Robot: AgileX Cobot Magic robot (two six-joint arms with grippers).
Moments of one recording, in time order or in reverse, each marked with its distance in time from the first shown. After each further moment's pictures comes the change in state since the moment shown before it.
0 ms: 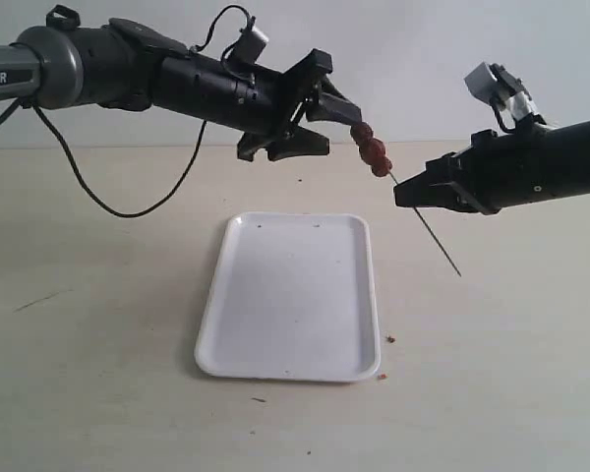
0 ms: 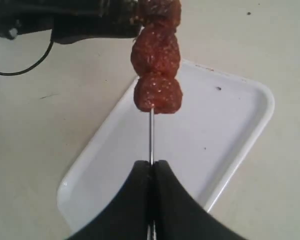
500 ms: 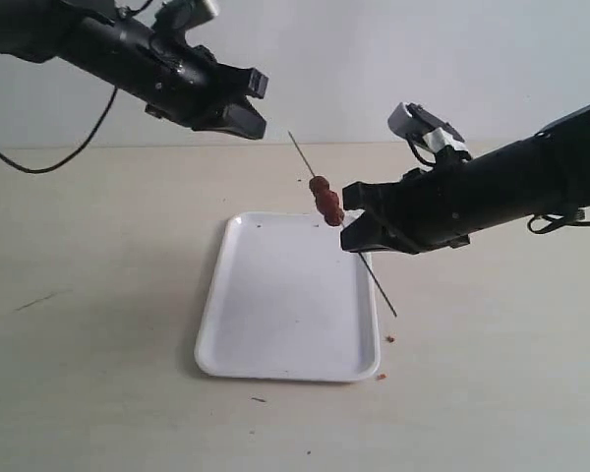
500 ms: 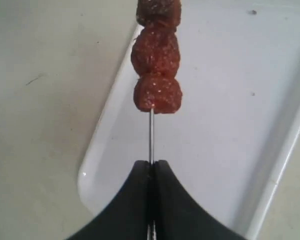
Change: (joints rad) left arm 0.062 -0.262 0.192 0.431 -0.073 0.086; right arm 0.240 0.000 0.020 -0.089 -0.221 0.428
